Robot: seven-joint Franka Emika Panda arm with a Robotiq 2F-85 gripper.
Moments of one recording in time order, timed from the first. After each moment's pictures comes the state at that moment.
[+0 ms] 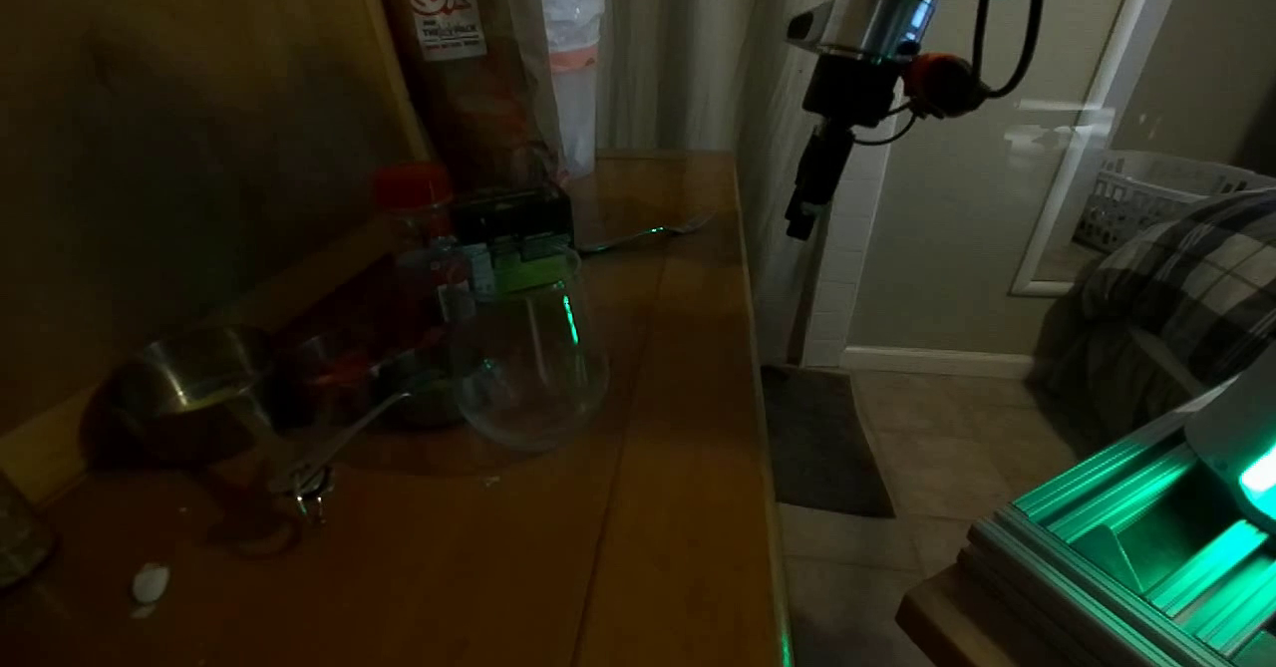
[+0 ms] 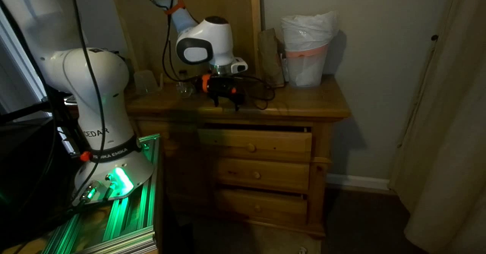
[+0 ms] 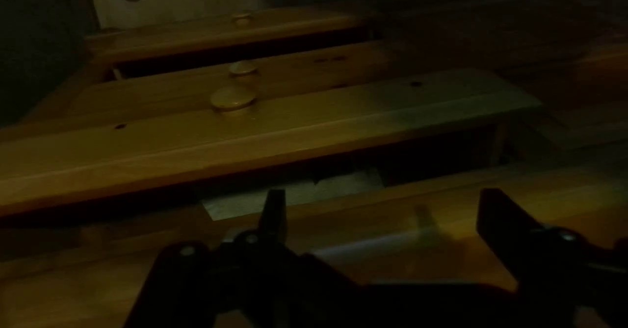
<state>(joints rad) 0.78 -0.09 -0.44 -2.77 0.58 2.76 -1.06</state>
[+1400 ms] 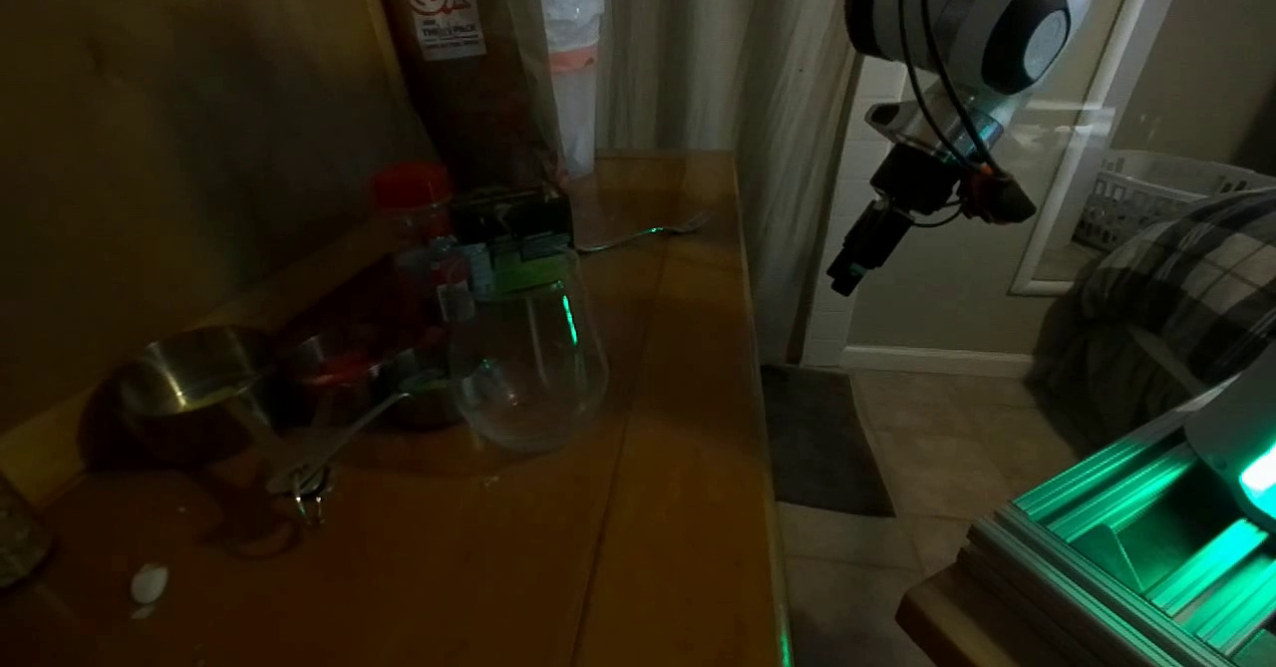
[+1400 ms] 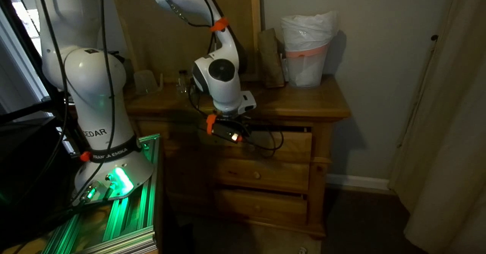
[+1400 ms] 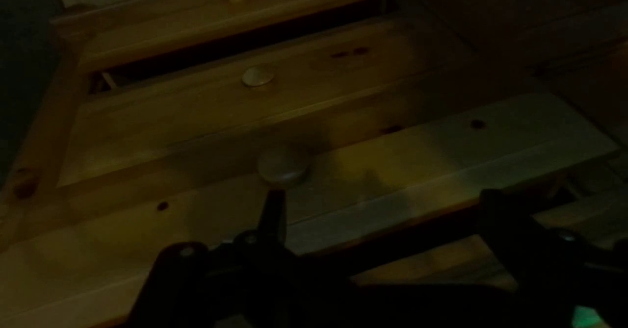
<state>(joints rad) 0.68 0.23 -0.57 -2.70 1.53 2.55 -2.09</state>
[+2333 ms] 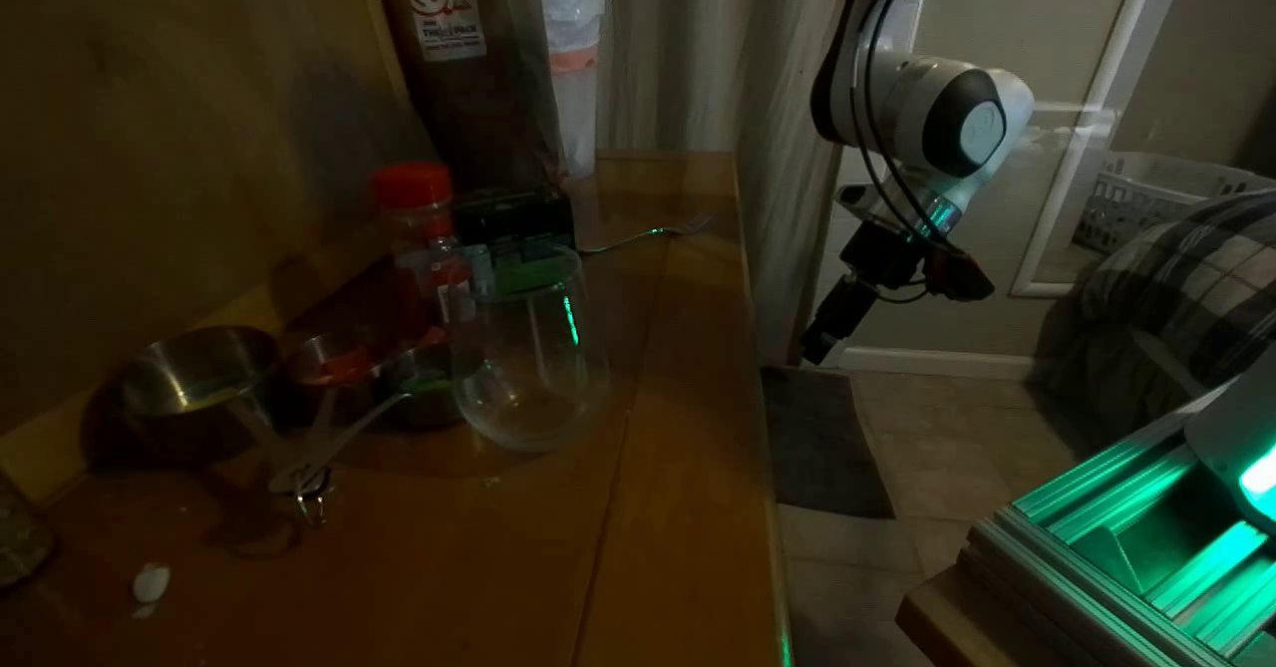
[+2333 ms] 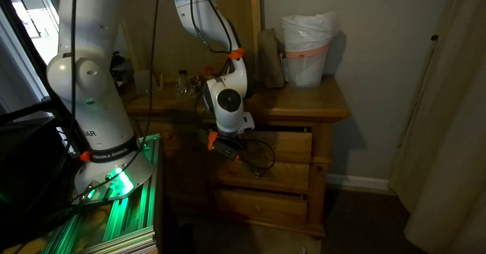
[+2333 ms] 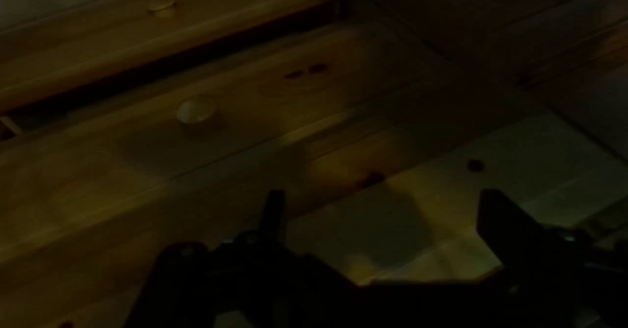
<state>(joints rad) 0.25 0.49 -0.10 -2.56 1.66 2.51 -2.21</state>
